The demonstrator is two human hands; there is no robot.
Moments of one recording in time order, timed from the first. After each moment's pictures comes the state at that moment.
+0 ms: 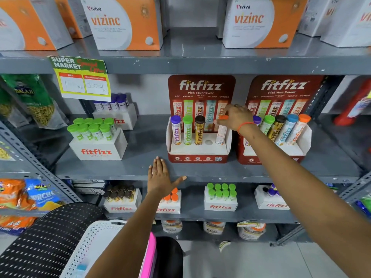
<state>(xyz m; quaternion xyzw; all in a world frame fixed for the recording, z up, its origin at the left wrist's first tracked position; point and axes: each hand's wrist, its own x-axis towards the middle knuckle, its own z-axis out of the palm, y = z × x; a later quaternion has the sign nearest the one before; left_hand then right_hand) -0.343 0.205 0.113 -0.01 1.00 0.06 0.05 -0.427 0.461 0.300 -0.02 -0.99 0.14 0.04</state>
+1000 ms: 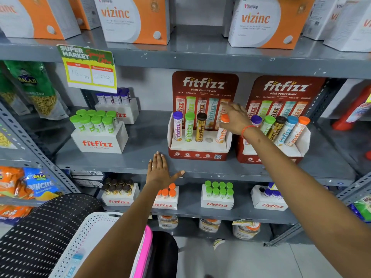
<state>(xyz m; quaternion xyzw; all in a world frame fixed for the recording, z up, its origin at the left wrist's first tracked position) -0.346 0.201 0.116 0.00 0.99 0.07 0.08 -0.417 0.458 0.291 0.07 -0.98 0.16 0.06</state>
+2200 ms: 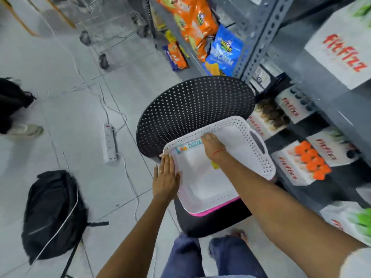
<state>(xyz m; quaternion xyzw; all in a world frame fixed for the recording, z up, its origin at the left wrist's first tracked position) 0.040 0.007 -0.066 -0.50 0.84 0.19 0.11 -0.178 -0.002 -0.067 0.55 -0.79 -0.02 -0.27</state>
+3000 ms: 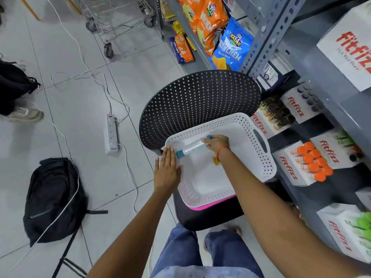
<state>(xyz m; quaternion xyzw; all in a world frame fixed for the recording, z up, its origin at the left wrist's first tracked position) 0.039 0.012 -0.064 -0.50 0.84 0.17 0.10 -0.176 0.003 -0.071 0.05 -0.80 0.38 -0.46</state>
